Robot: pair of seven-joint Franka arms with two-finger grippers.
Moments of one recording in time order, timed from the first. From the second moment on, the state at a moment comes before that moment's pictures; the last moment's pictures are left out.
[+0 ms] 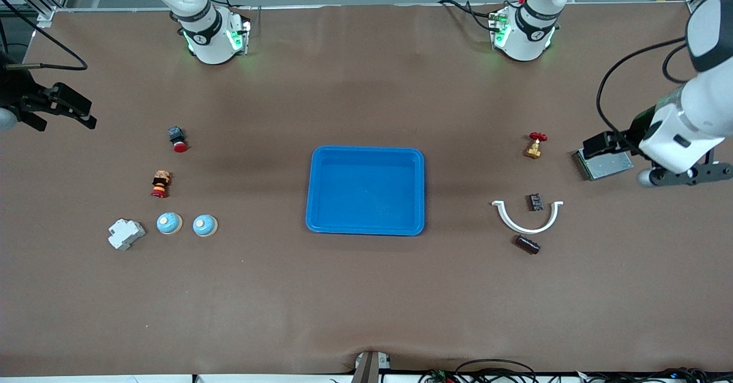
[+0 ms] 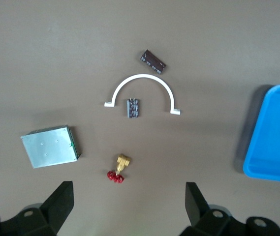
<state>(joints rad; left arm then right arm) 0.06 0.20 -0.18 -1.52 0.00 1.60 -0.21 -0.04 -0.09 0.00 -1.69 0.03 1.66 -0.06</state>
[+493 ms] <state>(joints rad) 0.05 0.39 -0.17 -1.50 0.00 1.81 -0.49 -0.04 -0.09 0.00 -1.69 0.04 1.66 -0.06</state>
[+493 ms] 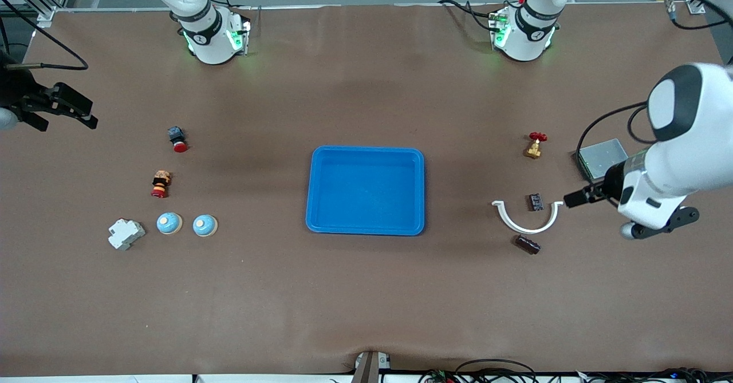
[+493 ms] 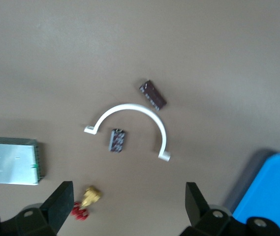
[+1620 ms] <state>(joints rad) -0.01 0.76 -0.17 -1.46 0.02 2.22 -0.75 -0.04 -0.09 0.00 -1.70 0.04 1.65 -0.06</state>
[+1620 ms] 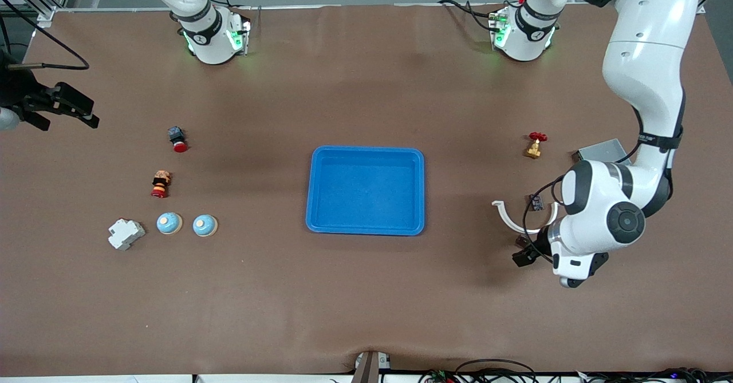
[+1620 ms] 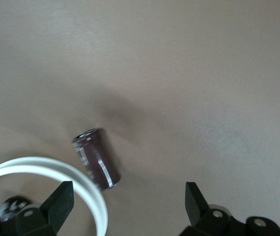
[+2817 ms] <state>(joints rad) -0.01 0.84 -0.15 -1.41 0.10 2.23 -0.93 -0.04 -0.06 0.01 -2.06 0.04 2.00 -0.06</state>
